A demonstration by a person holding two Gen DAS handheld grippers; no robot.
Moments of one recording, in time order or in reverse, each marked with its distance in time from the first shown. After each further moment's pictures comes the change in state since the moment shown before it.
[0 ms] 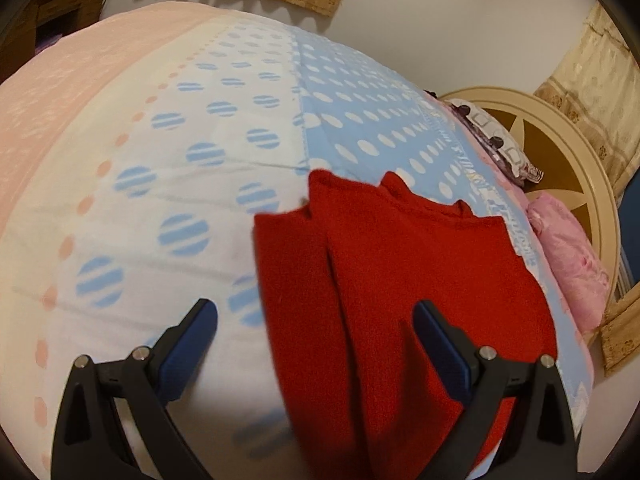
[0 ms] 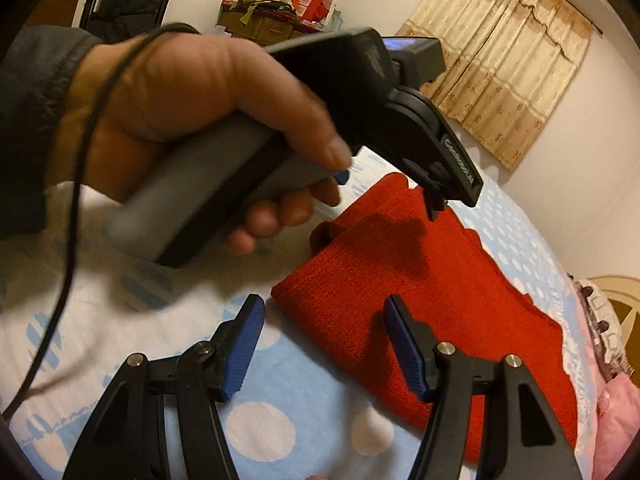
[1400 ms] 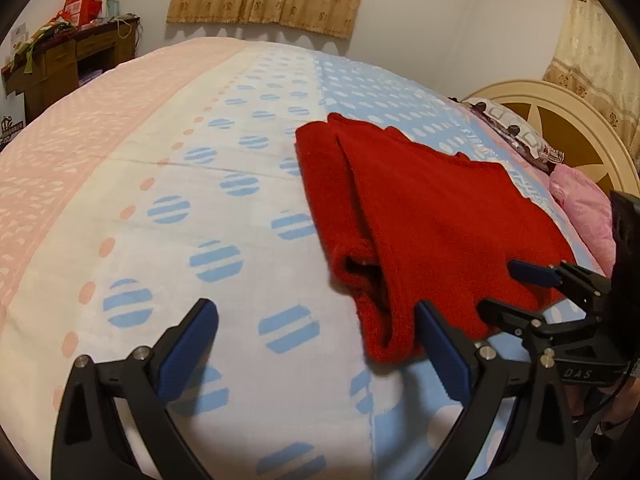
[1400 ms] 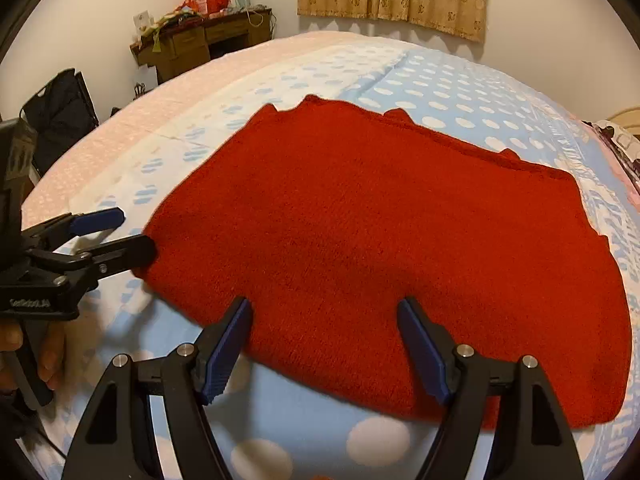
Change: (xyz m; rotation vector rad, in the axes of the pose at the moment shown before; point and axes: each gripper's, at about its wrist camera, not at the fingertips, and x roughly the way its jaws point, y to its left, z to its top) left arm -0.072 -0.019 -0.118 0.049 -0.114 0.193; right arm 0.011 -0.124 -0.052 0.474 0.161 0.167
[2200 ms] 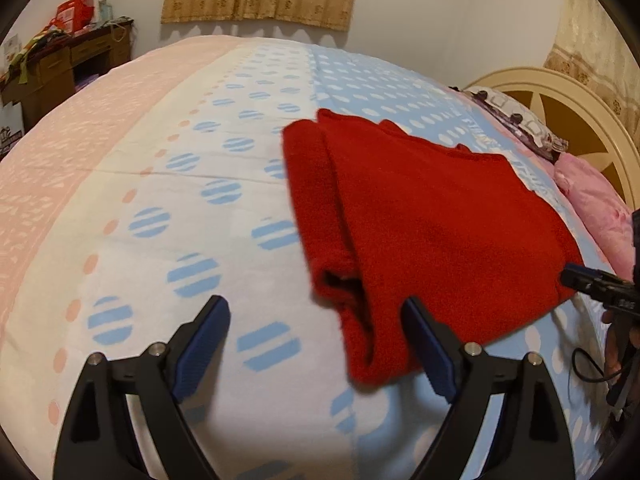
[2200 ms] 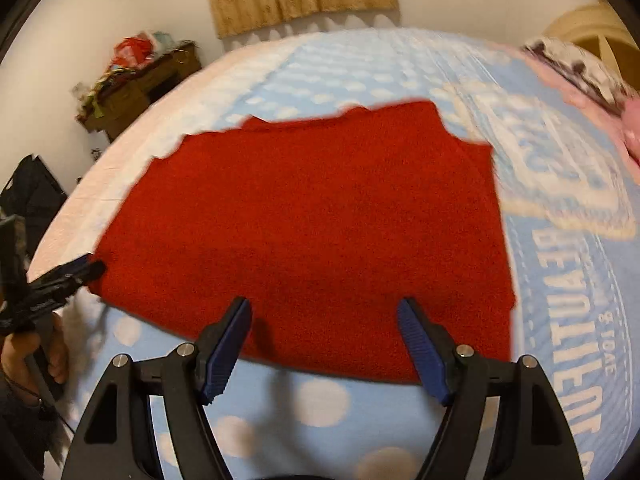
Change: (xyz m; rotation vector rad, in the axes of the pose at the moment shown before) left arm 0.009 -0.012 0.007 0.023 0.020 0.027; right arm -0.051 -0.128 -0.029 0.261 -0.010 -0.030
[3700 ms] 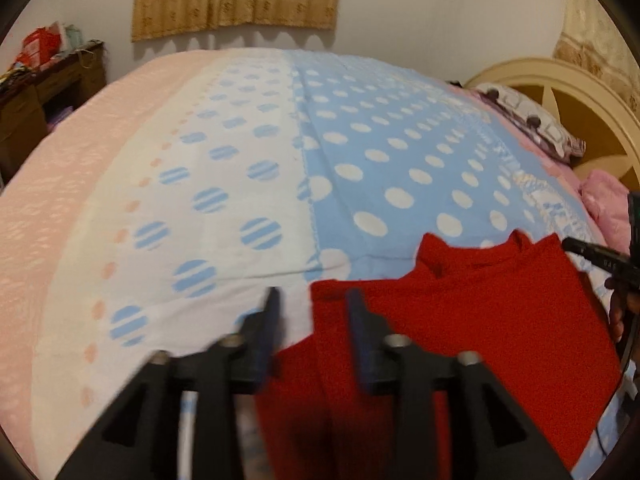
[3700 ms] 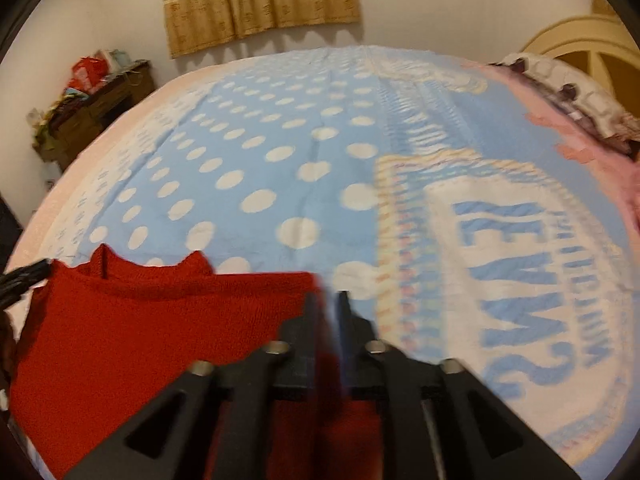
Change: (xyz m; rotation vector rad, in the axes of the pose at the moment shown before) left arm 0.102 -0.013 0.156 0.088 -0.003 0.014; right arm 0.093 -0.127 0.153 0.046 -0.043 -0.167
